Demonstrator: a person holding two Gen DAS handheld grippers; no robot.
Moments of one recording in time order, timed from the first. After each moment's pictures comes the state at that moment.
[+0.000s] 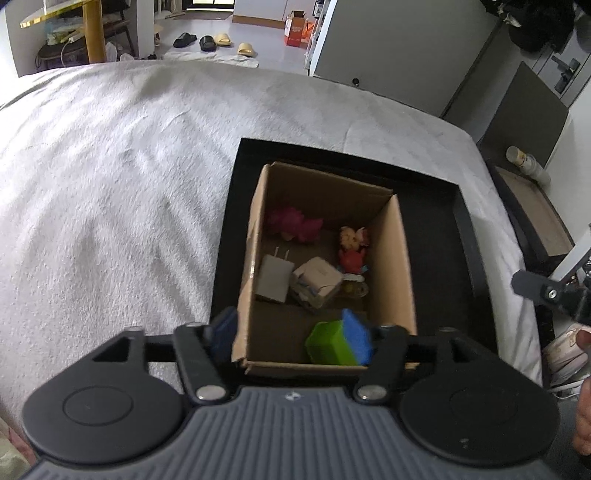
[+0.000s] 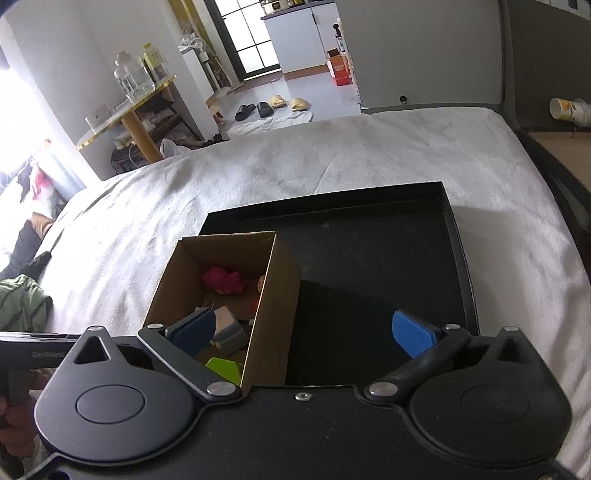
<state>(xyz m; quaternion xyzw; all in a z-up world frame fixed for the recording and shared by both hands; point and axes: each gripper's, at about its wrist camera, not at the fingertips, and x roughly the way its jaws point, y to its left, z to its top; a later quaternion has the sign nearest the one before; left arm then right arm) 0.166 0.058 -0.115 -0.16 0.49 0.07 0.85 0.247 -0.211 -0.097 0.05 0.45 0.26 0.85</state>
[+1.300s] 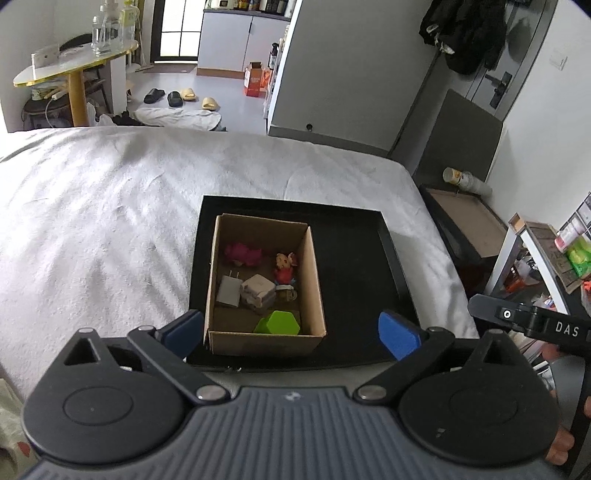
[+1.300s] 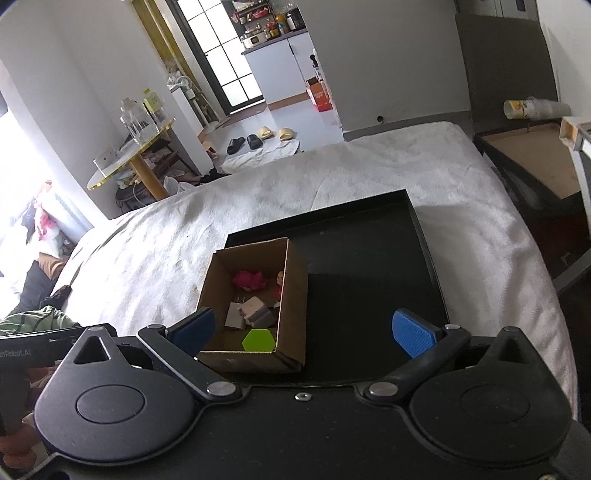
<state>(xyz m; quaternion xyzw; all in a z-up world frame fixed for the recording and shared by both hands) 0.080 0.008 -0.008 -0.14 0.42 0.03 0.90 0.152 -0.256 -0.024 0.10 0.42 0.22 0.87</state>
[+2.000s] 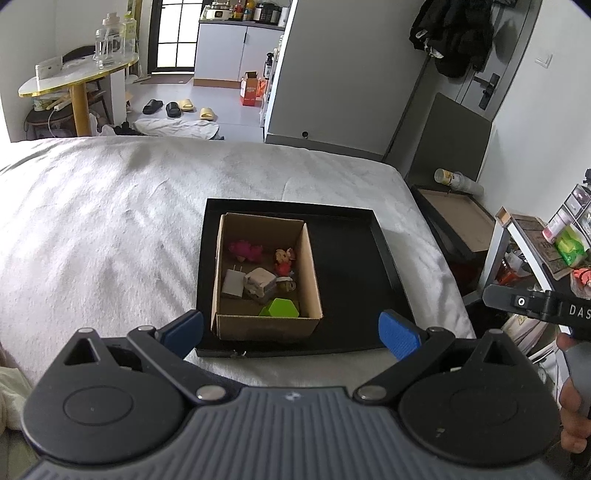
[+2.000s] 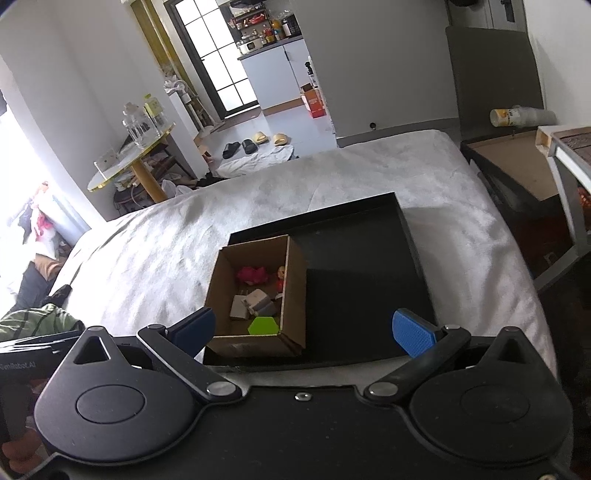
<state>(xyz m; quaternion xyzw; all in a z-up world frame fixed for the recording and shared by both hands) 0.039 0.003 0.006 -0.13 0.41 0.02 0.90 0.114 -0.264 0.002 0.10 0.42 0.20 0.88</state>
